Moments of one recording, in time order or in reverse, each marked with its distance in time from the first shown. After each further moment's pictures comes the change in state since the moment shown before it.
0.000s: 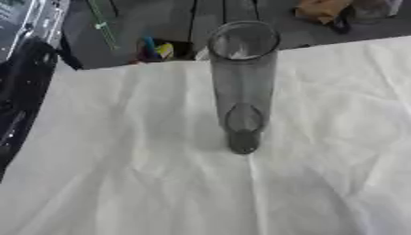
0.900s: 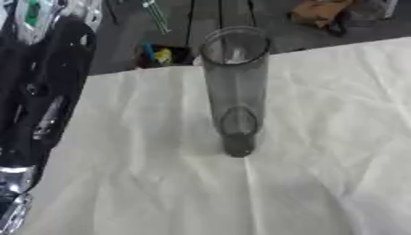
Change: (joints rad) left arm -0.105 -0.106 -0.014 -0.022 0.121 0.015 0.082; right arm -0.013 -0.003 0.013 0.000 -0.018 0.019 0.018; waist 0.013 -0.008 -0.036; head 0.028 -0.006
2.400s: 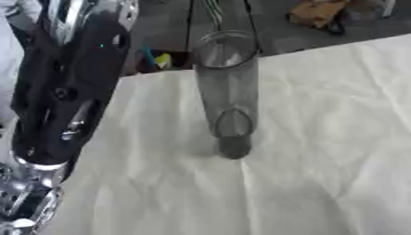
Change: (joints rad) left arm -0.027 -0.057 -0.048 -0.104 0.029 -0.012 -0.015; right arm -0.024 0.000 0.018 0.000 -0.018 0.036 0.014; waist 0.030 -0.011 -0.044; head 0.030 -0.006
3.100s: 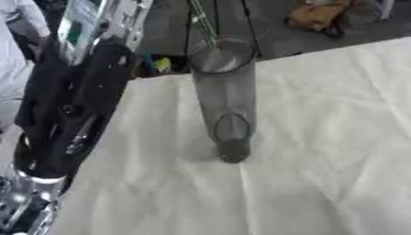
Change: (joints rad) left arm 0.042 -0.009 -0.013 0.022 -0.057 -0.044 -0.073; right arm -0.007 0.001 0.000 0.000 0.001 0.003 0.003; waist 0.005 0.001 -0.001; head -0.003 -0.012
